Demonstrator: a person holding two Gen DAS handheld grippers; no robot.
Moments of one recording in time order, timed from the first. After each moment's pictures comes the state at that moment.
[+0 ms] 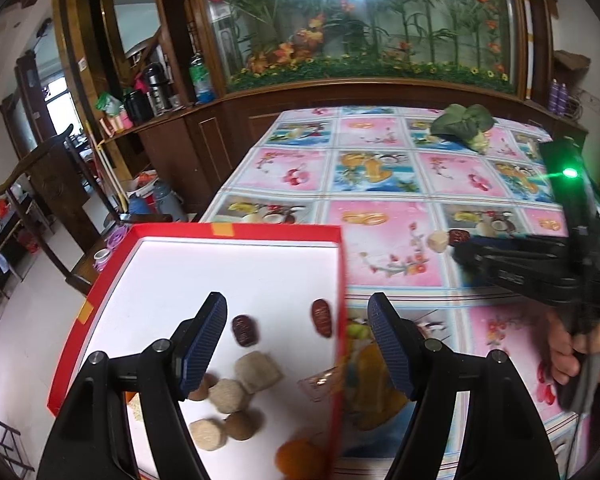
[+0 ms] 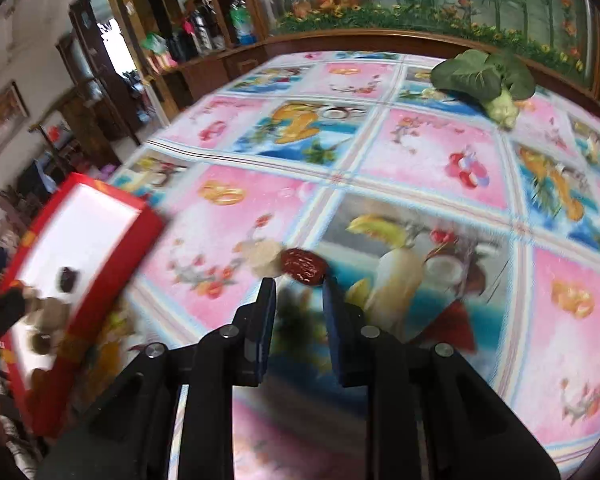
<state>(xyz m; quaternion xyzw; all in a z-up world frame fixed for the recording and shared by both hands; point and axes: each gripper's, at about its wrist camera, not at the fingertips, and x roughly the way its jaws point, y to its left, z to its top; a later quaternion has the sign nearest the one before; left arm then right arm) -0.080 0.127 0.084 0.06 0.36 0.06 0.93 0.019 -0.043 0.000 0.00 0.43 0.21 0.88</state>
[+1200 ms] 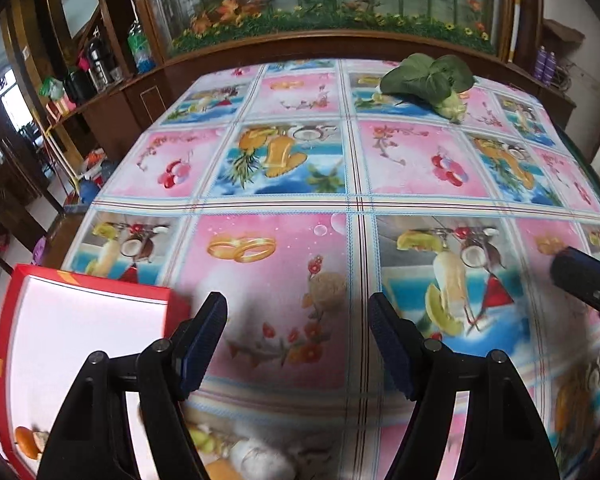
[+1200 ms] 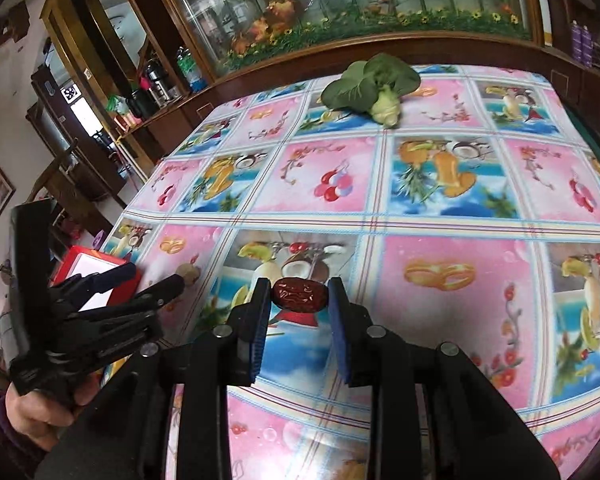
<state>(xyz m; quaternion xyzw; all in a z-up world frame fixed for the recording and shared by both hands) 0.034 0.041 0.040 0.06 0.45 0.01 0.89 -0.001 -0.156 0.039 0.11 0.42 0.16 0.89</state>
